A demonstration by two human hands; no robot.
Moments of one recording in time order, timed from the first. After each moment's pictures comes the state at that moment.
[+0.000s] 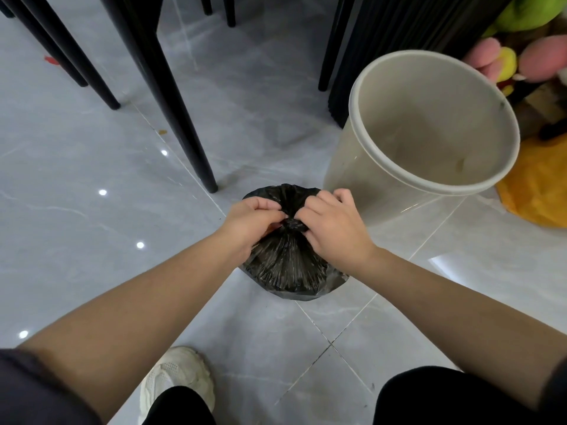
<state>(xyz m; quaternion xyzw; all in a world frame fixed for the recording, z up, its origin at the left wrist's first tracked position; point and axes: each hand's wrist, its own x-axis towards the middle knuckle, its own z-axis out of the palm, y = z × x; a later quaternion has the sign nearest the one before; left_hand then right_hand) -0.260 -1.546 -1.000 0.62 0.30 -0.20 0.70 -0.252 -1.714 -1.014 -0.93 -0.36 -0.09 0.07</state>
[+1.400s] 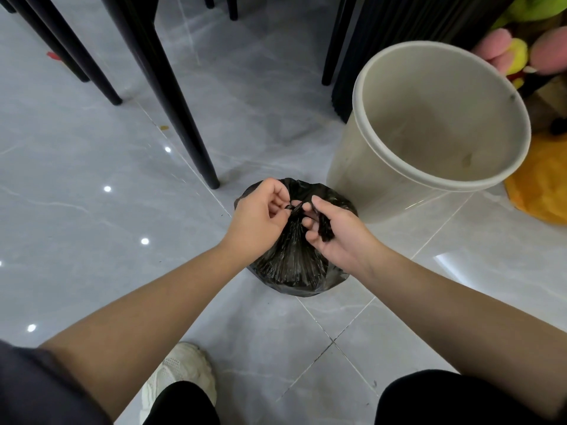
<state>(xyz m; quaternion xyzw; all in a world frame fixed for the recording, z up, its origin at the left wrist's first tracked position) -0.268 -1.546 -1.010 0.84 0.02 -0.05 0.54 -0.257 -1.694 -1.000 -0.46 0.30 0.29 0.78</state>
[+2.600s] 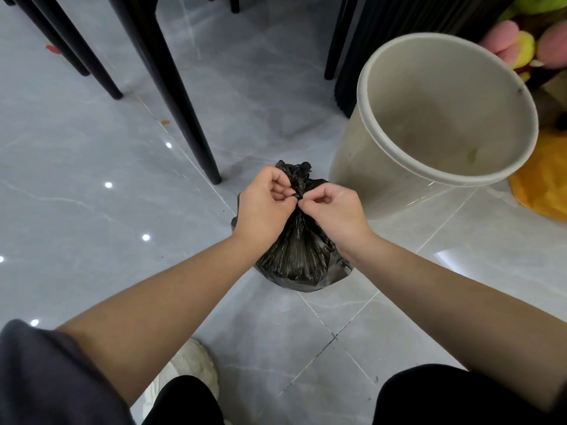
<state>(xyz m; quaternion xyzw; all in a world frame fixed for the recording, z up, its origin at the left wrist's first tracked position) -0.261 -1.561 -1.005 0.79 0.13 -0.02 0.60 -0.252 -1.686 -1.001 -0.79 0.13 0.14 0.58</state>
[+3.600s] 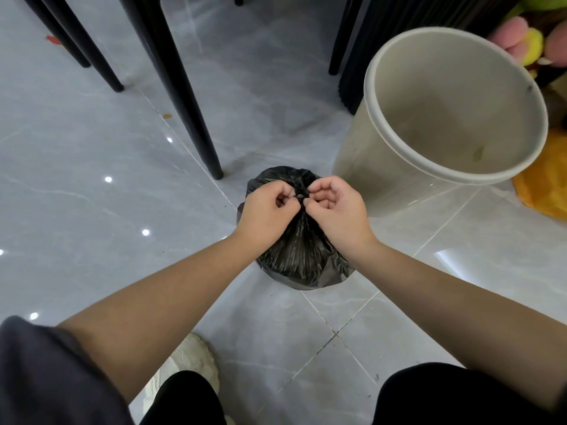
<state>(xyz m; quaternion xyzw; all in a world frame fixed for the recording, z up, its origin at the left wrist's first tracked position) -0.267 -1.553 -1.014 0.85 0.07 -0.07 0.51 -0.261 -1.688 -1.006 -0.80 0.07 0.10 0.59</state>
